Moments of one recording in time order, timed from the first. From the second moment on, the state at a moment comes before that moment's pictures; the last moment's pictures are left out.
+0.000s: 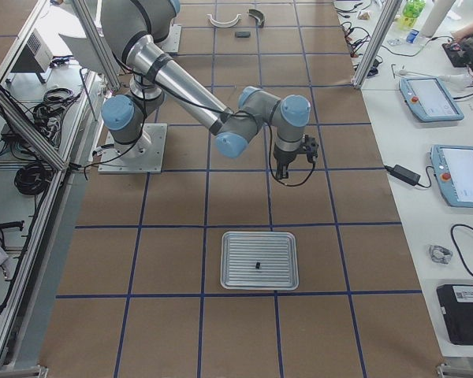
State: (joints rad) left arm -1.55 -1.59 -1.58 -1.52 1.57 0.05; right arm 1.08 -1.23 1.67 -2.02 -1.60 -0.44
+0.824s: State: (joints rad) left arm -1.55 -1.59 -1.58 -1.52 1.58 0.05; right arm 1.61 -1.25 1.68 -2.02 -1.58 0.11
